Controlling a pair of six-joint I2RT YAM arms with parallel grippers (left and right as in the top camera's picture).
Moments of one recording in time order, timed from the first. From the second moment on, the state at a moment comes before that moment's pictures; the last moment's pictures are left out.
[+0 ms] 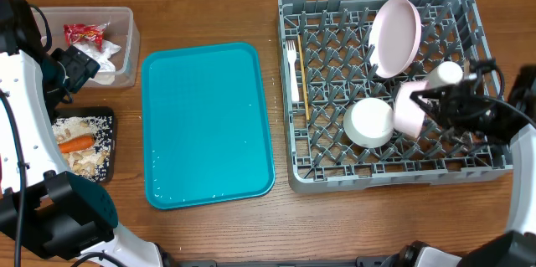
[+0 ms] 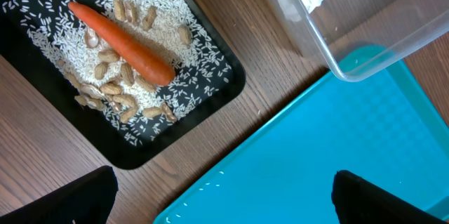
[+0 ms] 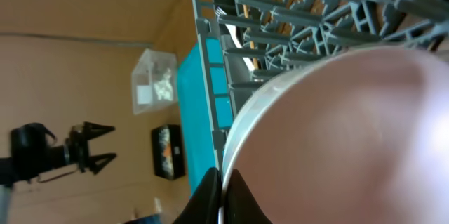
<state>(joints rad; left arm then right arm) 0.41 1.83 1.88 -1.39 -0.05 -0.57 -0.48 1.42 1.13 -1.00 -1.06 0.08</state>
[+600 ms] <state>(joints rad) 0.41 1.83 1.88 -1.39 -0.05 -0.57 -0.50 1.44 1.03 -0.87 -1.30 0.01</state>
